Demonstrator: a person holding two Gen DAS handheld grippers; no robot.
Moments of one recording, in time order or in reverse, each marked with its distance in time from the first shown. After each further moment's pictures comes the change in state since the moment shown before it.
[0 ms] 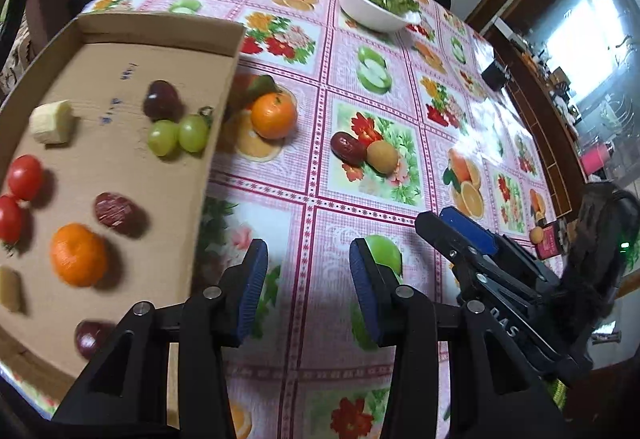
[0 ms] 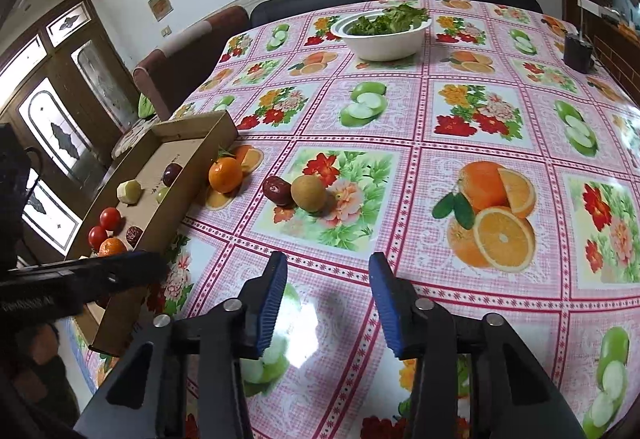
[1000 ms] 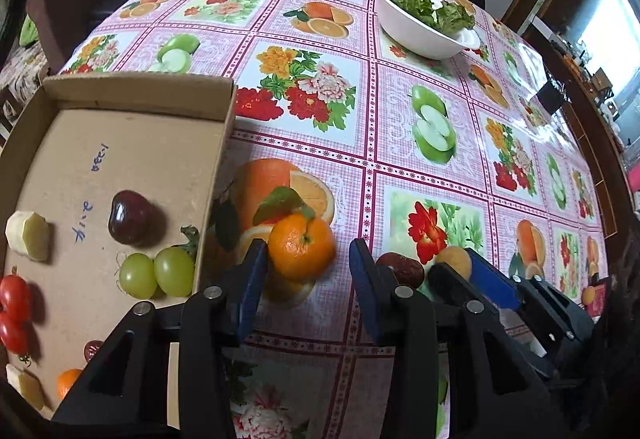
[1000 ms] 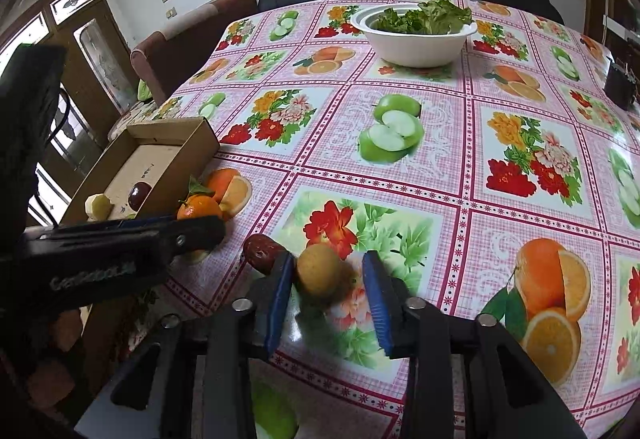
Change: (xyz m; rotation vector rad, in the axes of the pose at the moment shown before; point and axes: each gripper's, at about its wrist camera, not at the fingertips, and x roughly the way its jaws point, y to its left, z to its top) left arm 0.052 -0.002 0.075 0.021 -0.038 0.165; right arm 0.064 0.009 0.045 -0.073 0.029 -0.010
